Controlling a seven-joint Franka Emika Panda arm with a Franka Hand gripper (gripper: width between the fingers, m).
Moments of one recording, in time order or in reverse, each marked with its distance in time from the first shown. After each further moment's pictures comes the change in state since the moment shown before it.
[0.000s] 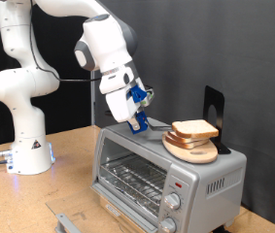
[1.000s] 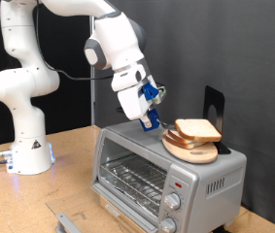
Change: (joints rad) arm 0.003 0.067 0.029 0.080 -0.032 -0.006 0.088
